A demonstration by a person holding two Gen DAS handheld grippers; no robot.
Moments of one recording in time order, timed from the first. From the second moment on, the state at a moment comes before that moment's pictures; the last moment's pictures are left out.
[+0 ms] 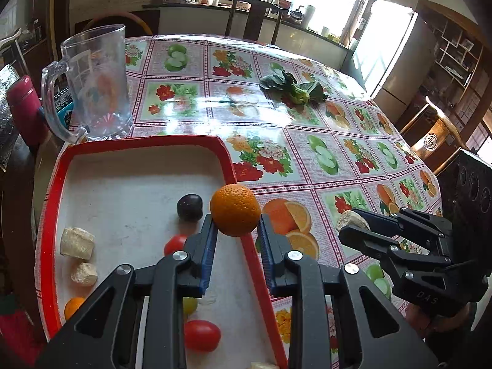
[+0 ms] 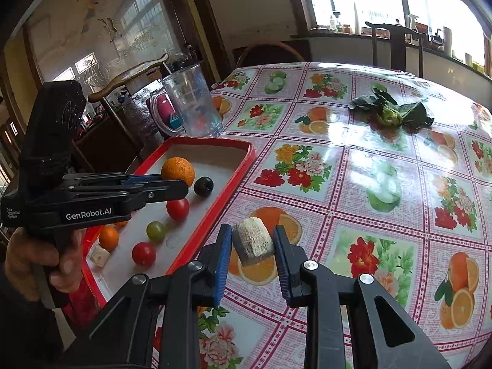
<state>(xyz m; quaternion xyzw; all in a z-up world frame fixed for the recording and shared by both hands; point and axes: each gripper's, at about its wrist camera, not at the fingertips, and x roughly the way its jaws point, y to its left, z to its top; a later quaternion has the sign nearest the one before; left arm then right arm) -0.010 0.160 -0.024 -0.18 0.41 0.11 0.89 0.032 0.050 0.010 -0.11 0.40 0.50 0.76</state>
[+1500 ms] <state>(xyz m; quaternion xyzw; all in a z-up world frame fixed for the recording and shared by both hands) -0.033 0.267 -0.045 -0.22 0.42 0.19 0.86 0.050 0.196 -0.011 -0.14 0.42 0.53 0.72</state>
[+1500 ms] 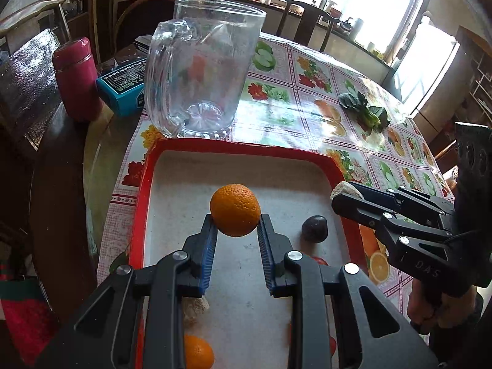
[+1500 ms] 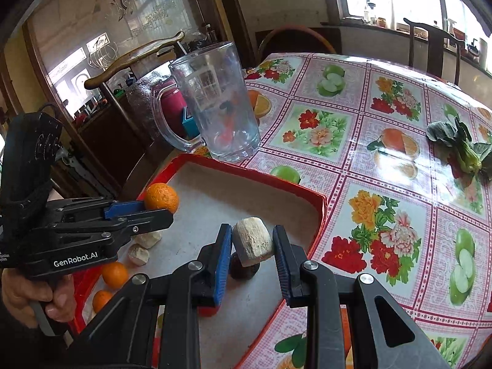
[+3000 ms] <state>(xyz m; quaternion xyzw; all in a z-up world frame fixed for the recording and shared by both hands) -0.014 0.293 -0.075 -0.23 0.45 0.20 0.84 0.058 0.239 -0.045 -0.19 0.44 0.51 0.71</state>
